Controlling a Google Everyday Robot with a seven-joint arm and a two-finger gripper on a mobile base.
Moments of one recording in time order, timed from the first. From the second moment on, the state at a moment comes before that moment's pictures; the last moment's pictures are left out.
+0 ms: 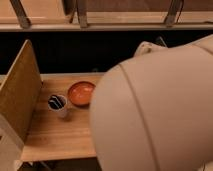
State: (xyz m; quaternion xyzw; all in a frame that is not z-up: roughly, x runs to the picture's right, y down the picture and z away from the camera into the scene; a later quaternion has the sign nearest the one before) arm 0.102 -0.039 0.728 0.05 -0.18 -0.88 0.44
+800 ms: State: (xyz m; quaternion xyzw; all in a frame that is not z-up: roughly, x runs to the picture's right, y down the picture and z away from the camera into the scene) arm 0.040 -0.035 0.709 0.19 -0.20 -0.90 0.33
